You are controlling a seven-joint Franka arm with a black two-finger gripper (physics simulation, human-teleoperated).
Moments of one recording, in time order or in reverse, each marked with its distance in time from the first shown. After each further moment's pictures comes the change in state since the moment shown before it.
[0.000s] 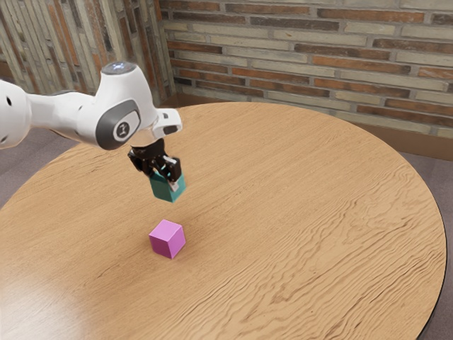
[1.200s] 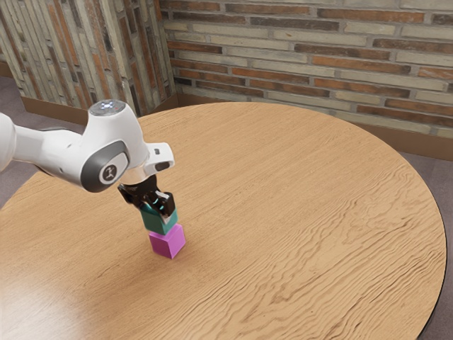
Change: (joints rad) arm 0.010 -0.120 -0.042 -0.282 -0.009 0.158 -0.050
